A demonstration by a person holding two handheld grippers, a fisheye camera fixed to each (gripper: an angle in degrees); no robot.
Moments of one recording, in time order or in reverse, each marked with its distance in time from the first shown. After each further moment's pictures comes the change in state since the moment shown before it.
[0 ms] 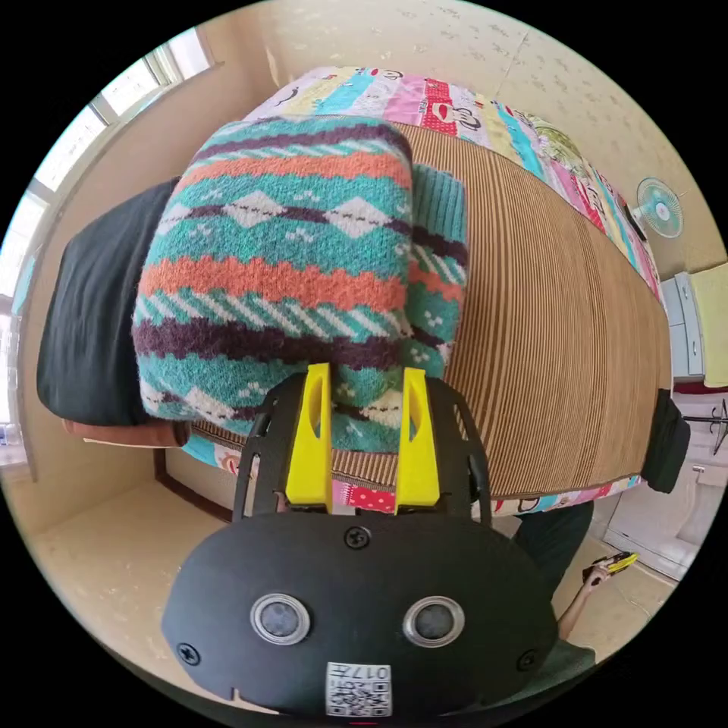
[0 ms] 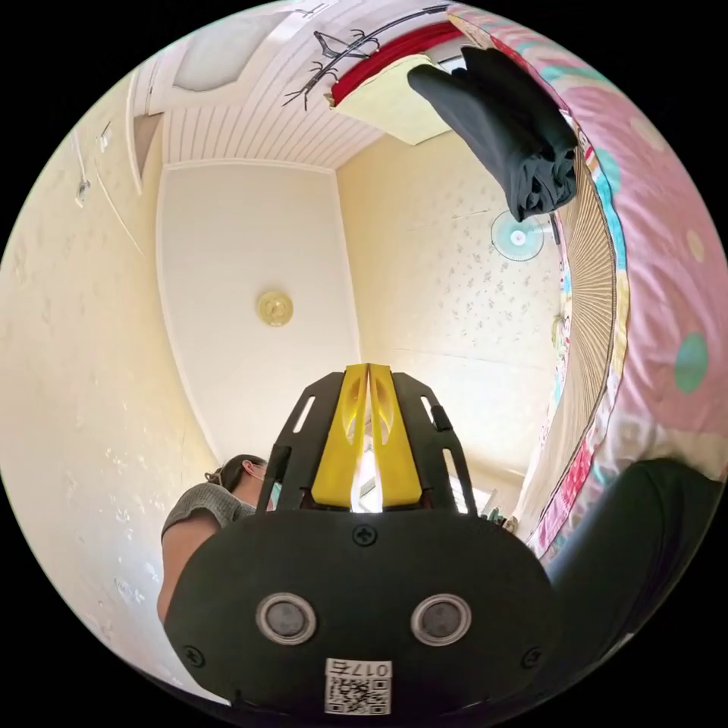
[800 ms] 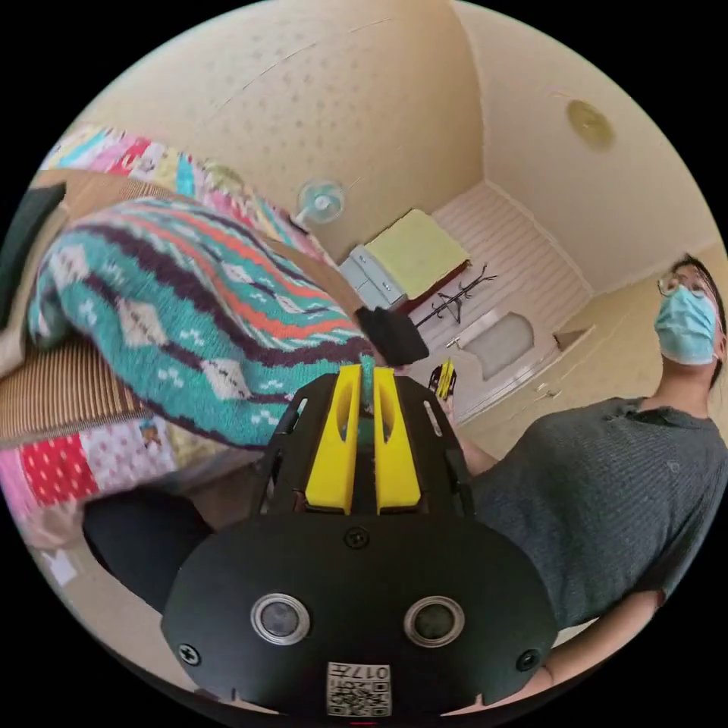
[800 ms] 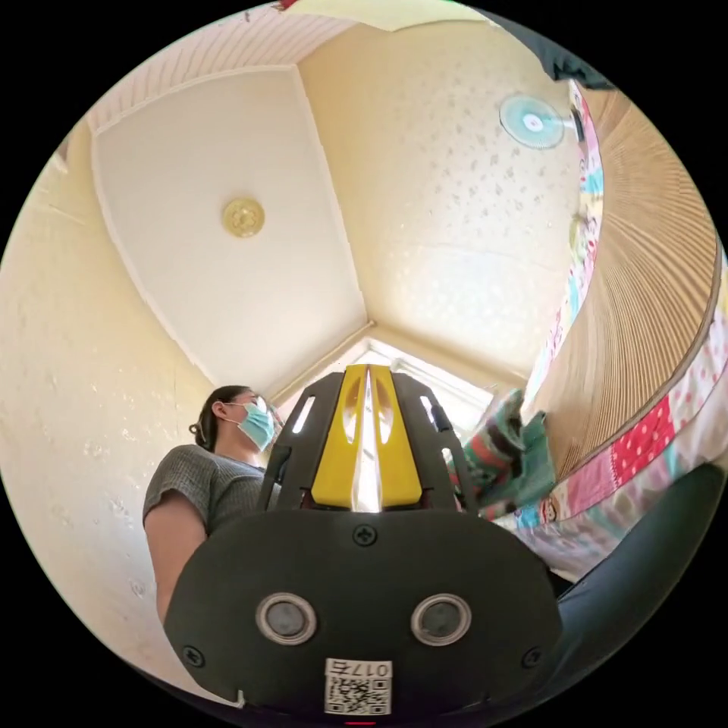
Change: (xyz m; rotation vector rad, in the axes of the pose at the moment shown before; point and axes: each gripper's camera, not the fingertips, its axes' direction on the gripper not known) left arm 0.221 0.313 0.069 0.087 0.881 0.544; right arm 0.160 0.073 0.137 -0.500 0.036 0.123
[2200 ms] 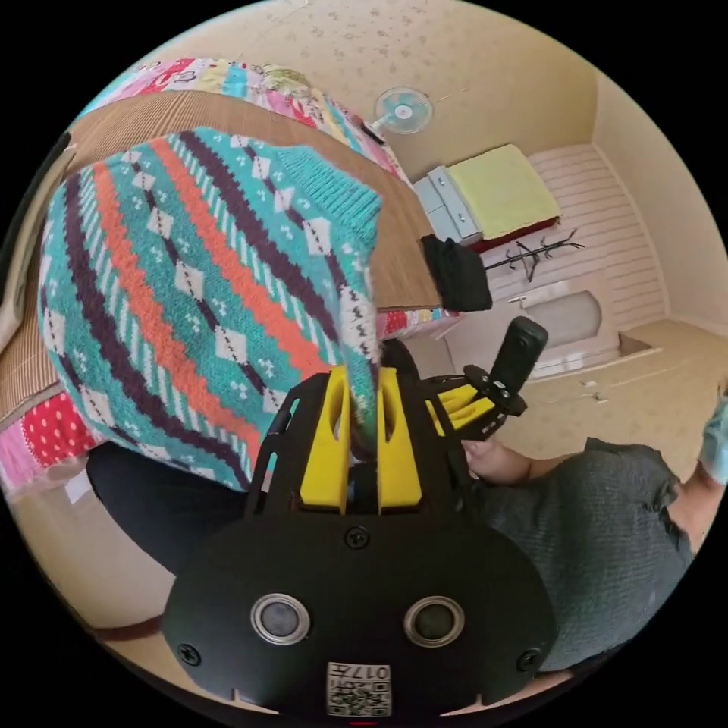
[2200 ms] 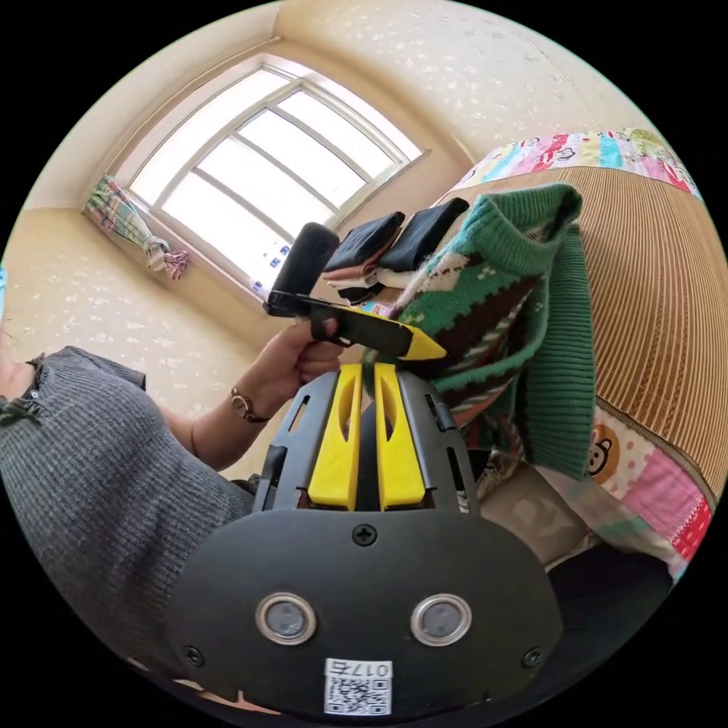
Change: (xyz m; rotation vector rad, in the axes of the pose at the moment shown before) left arm -0.001 -0.004 -0.140 0.027 0.100 0.034; right arm 0.261 0.285 0.312 -1.039 0.535 -0.088
